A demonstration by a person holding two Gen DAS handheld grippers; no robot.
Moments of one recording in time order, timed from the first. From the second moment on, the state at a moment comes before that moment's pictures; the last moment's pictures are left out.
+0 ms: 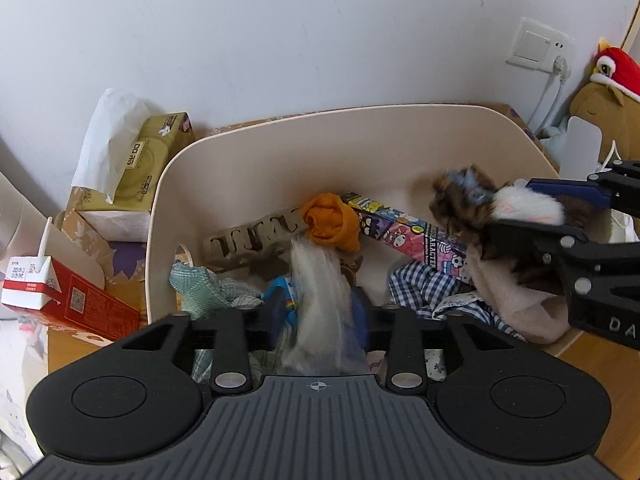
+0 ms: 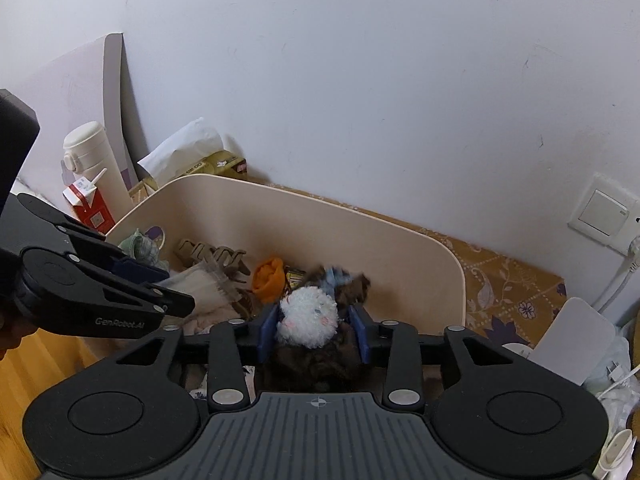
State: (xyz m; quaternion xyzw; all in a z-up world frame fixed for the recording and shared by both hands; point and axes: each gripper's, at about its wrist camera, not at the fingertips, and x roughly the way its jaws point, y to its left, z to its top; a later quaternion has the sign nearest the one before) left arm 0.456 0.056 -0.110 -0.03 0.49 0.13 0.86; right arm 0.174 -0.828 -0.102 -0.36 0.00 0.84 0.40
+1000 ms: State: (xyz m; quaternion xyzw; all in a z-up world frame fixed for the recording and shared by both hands) left arm 0.332 0.087 -0.080 -0.04 0.46 0.15 0.87; right arm 0.175 -0.919 -0.120 -0.34 0.07 0.85 0.39
